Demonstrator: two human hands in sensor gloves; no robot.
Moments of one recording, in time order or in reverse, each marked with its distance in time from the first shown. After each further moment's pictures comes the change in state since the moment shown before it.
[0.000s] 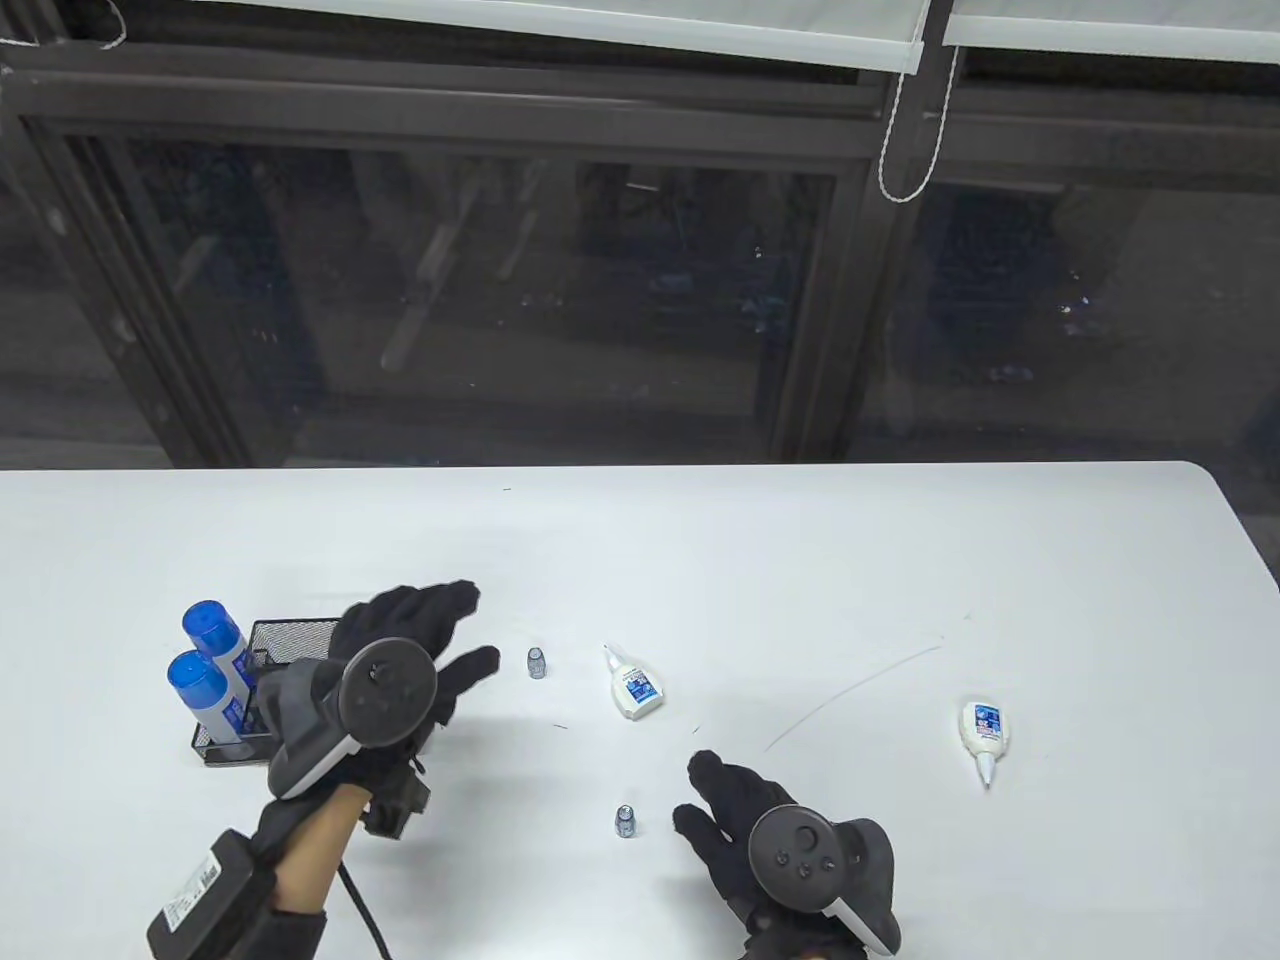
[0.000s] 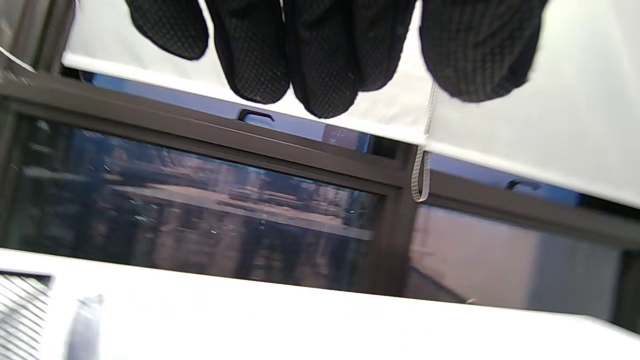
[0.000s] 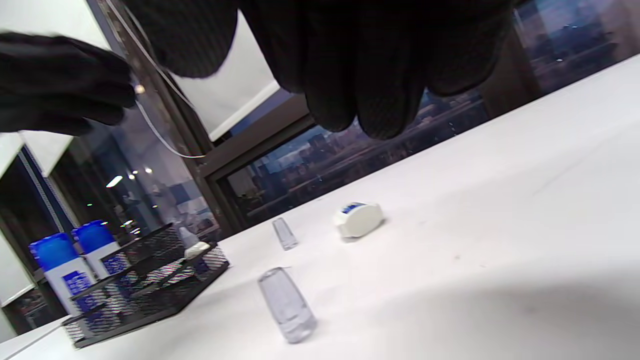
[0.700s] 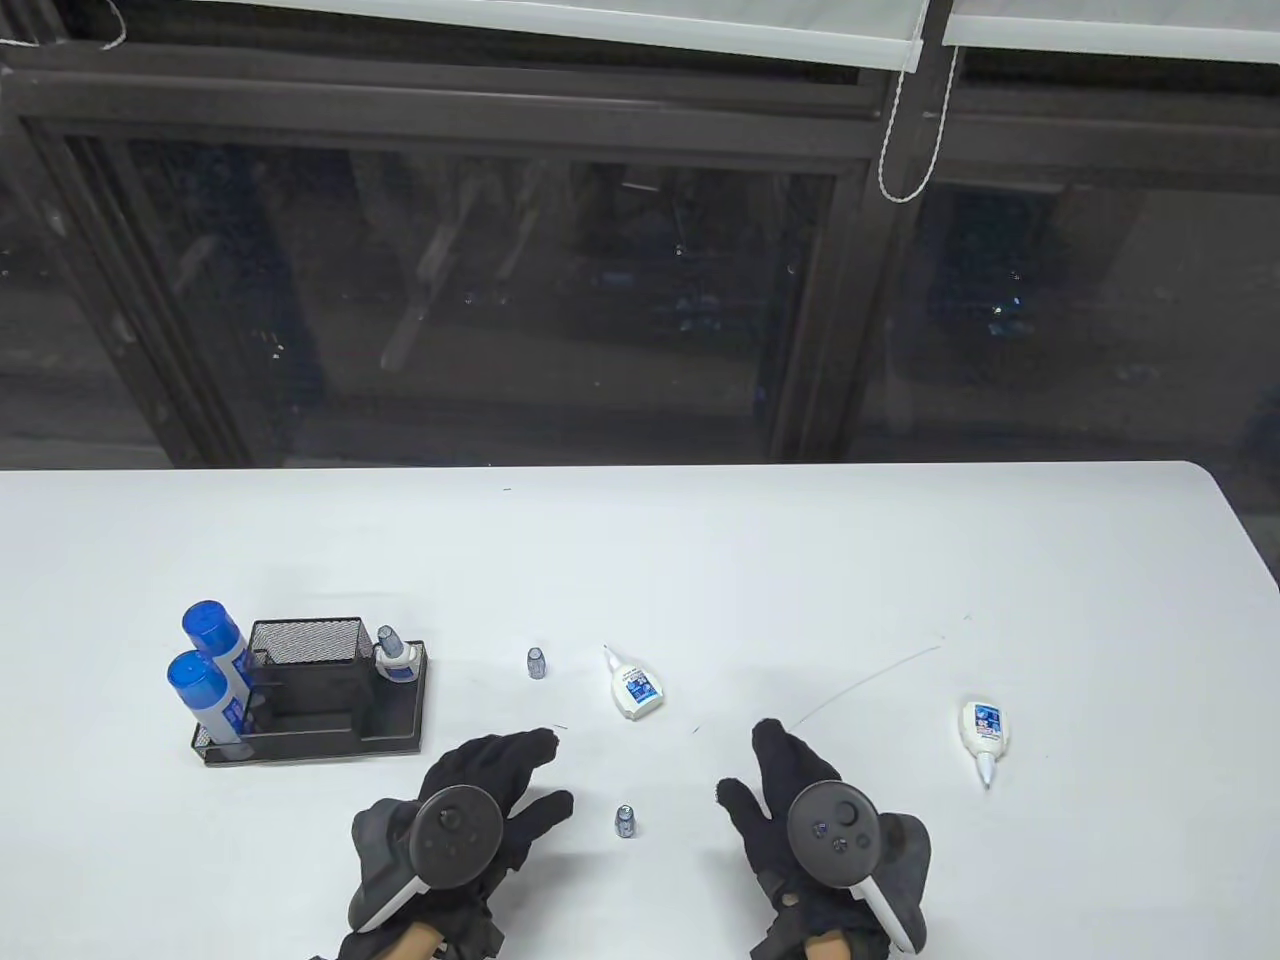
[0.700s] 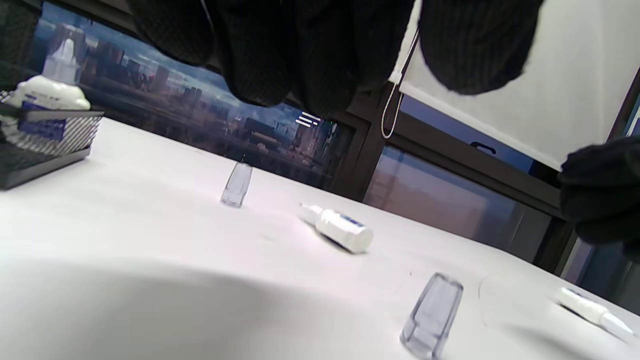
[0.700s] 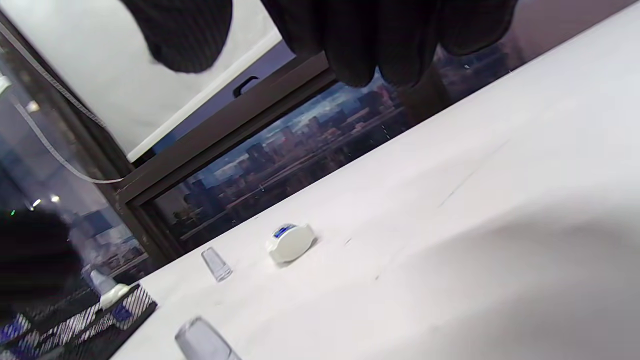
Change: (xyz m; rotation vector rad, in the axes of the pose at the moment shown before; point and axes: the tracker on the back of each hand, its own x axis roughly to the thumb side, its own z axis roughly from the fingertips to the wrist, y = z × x) left_hand 0.001 -0.108 0.062 -0.154 -0.020 0.106; right_hand -0.027 -0.023 -0.003 -0.043 0.225 -0.050
